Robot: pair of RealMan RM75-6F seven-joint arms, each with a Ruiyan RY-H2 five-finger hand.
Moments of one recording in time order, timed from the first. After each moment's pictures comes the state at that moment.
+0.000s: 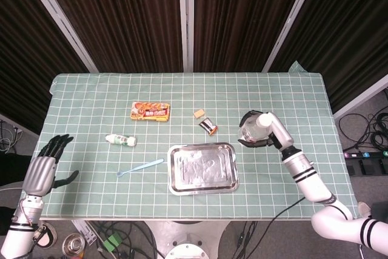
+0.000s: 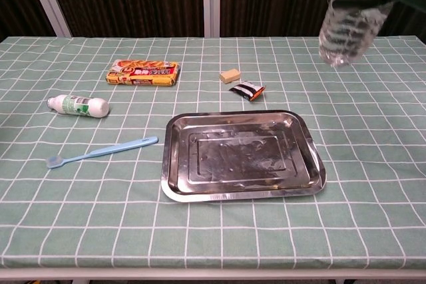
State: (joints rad) left arm -0.17 -1.29 -0.05 -1.48 1.50 1.42 -0.16; right arm 0.60 -1.27 0.25 -1.59 -1.31 0.96 0.74
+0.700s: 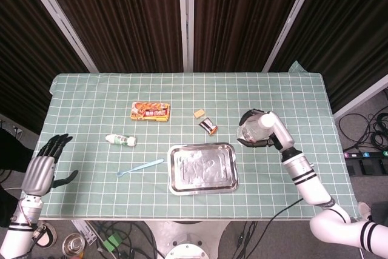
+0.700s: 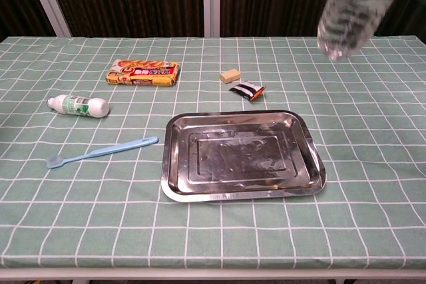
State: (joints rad) left arm -0.17 -1.29 -0.05 -1.49 1.50 1.42 -0.17; right arm 0.59 -1.28 0.25 -1.63 -1.30 0.99 0.69
